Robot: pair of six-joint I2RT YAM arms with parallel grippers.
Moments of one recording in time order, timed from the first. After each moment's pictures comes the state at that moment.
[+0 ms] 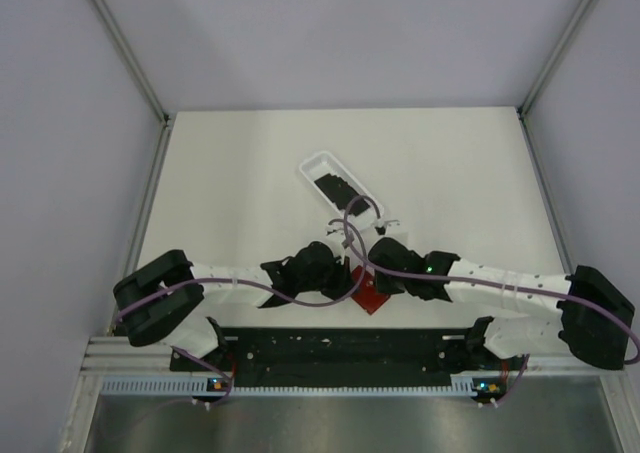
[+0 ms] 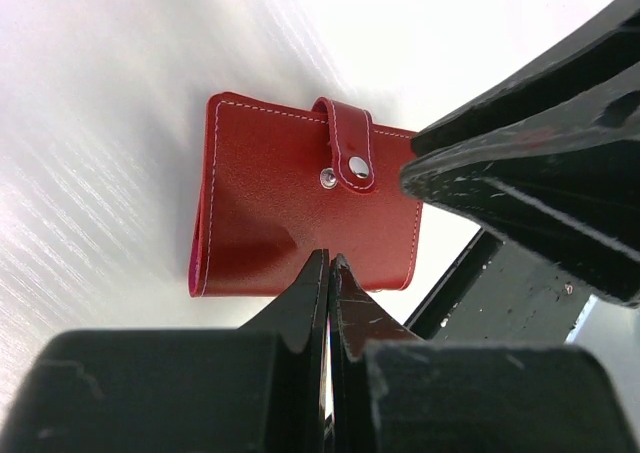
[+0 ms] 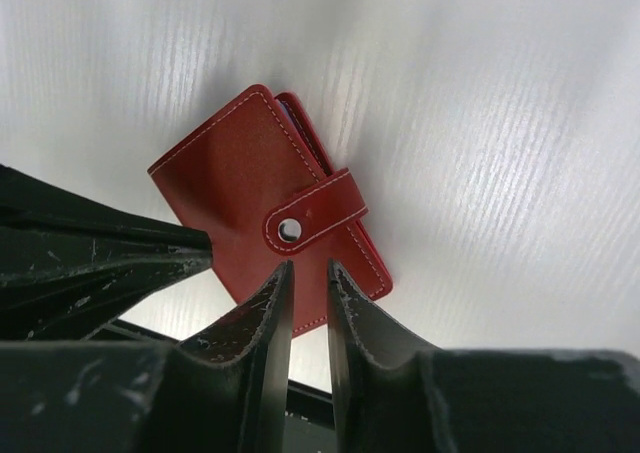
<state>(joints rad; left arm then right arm) -1.04 1.47 0.54 0.32 0.11 -0.67 1.04 1.23 0.66 -0.45 0.29 0.79</state>
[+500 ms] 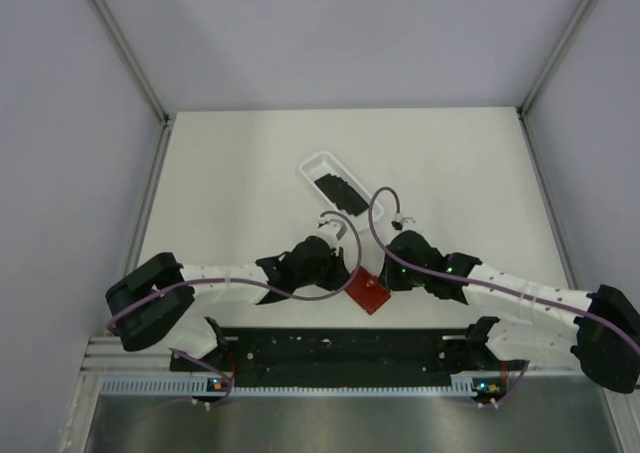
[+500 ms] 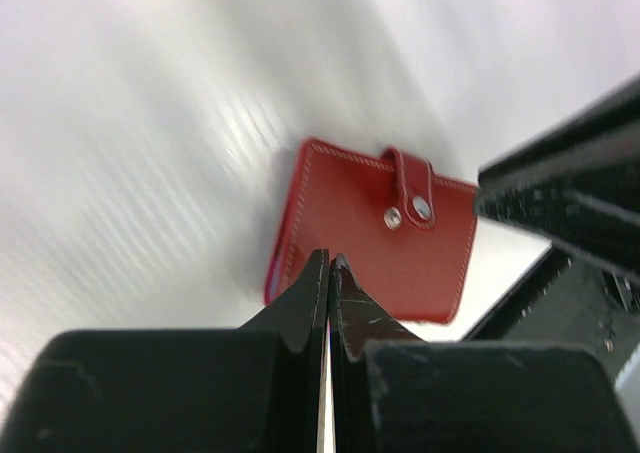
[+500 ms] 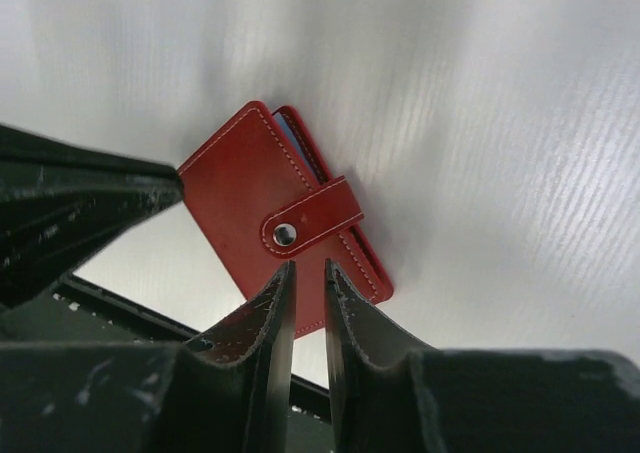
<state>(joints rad) -1.01 1.43 0.55 0.25 0.01 -0.64 0.89 1.07 0.55 -0.37 0.15 0.79</state>
